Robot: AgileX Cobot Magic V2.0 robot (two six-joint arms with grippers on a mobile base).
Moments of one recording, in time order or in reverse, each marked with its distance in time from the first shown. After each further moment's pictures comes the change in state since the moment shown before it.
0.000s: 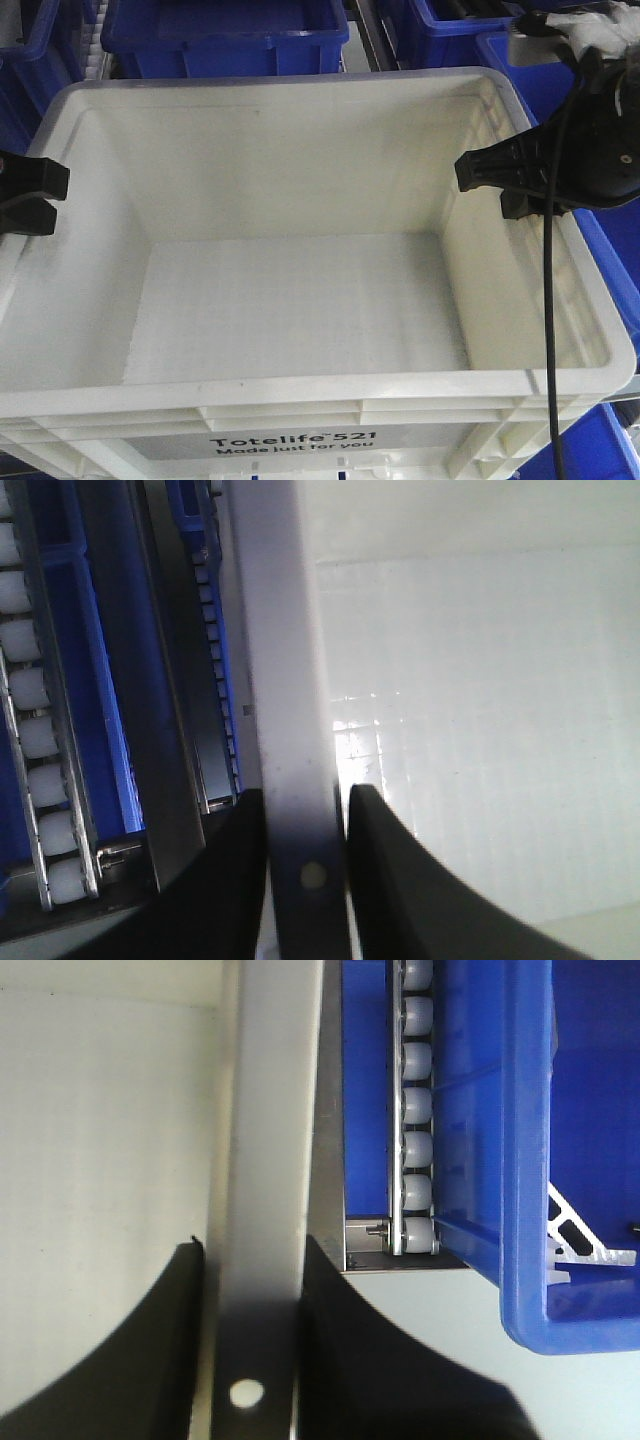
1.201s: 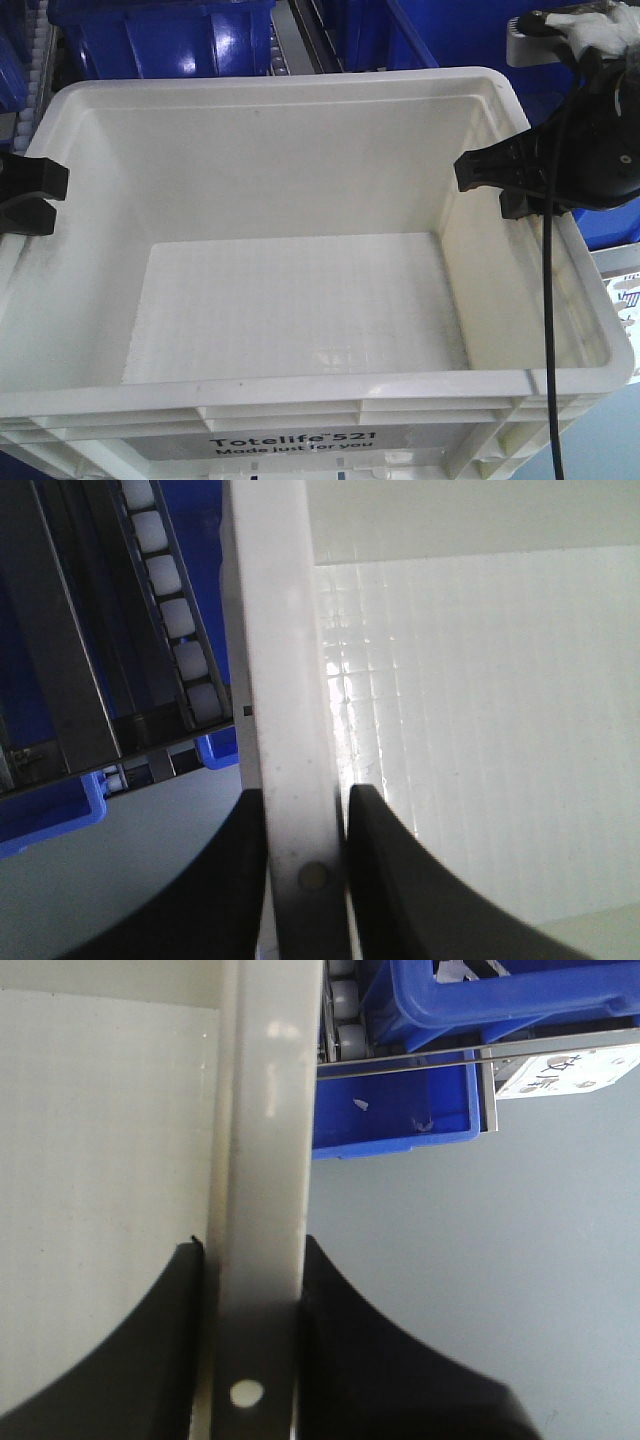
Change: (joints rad) left arm 0.000 0.000 0.000 0.001 0.000 0.000; right arm 0.000 0.000 0.000 0.000 -0.002 0.000
